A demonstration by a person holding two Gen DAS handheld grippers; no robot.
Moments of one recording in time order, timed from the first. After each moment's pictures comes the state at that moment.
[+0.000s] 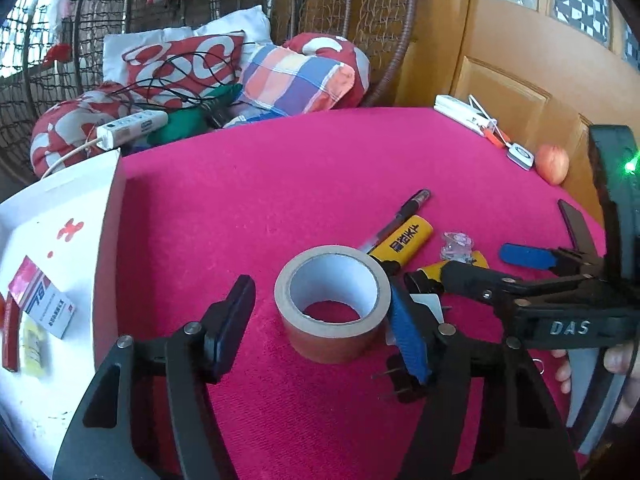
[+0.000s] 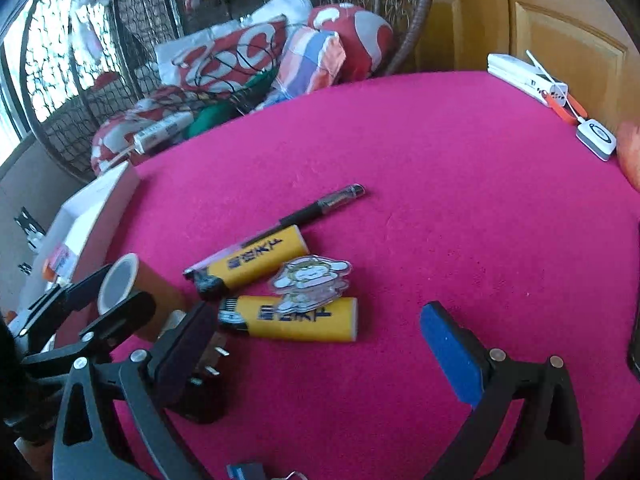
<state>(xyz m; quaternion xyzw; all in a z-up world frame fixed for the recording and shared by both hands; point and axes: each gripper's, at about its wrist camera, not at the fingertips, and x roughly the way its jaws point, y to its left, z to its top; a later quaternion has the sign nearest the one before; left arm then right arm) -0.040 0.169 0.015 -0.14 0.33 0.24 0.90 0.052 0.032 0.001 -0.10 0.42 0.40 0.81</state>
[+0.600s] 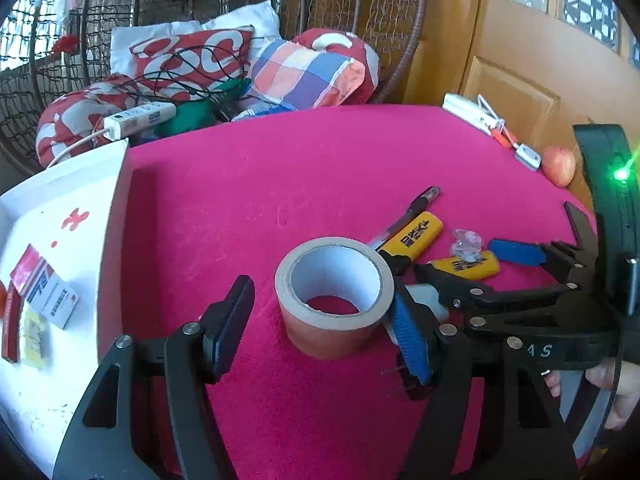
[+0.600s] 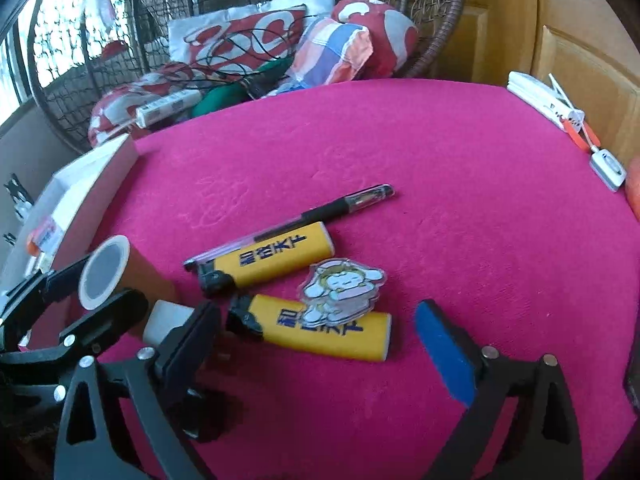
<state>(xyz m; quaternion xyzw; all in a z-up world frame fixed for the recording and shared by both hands) -0.039 0.171 0.010 -0.15 0.34 0.25 0.89 0.041 0.053 -0.001 -0.15 0.40 0.39 0.82</state>
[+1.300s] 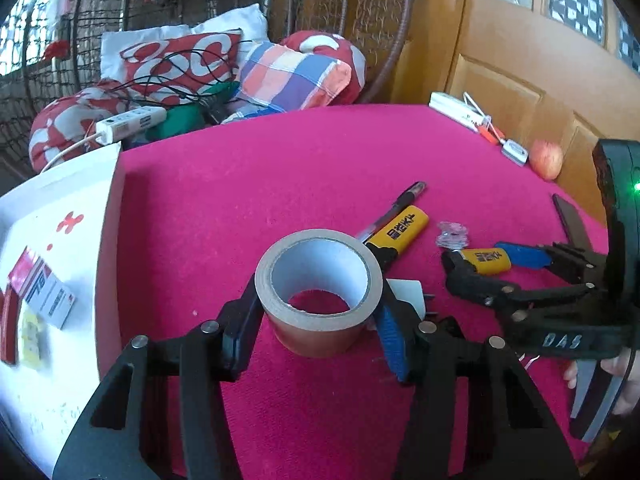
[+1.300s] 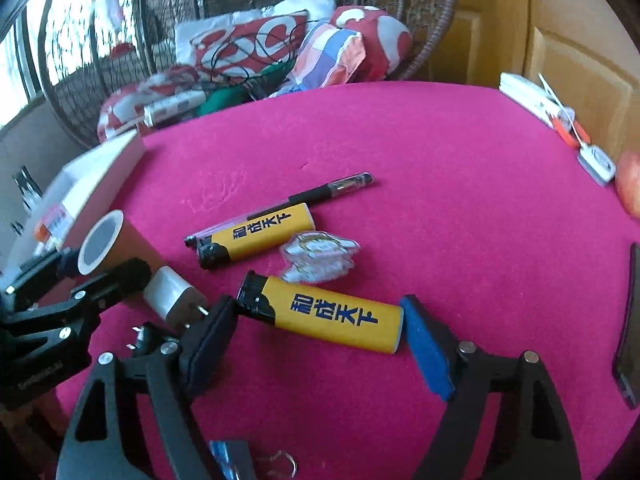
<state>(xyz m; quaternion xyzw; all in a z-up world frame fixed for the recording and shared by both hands) -0.053 0.166 0.013 -0.15 0.33 0.23 0.90 0.036 0.019 0.007 -0.12 0.40 0.41 0.81</state>
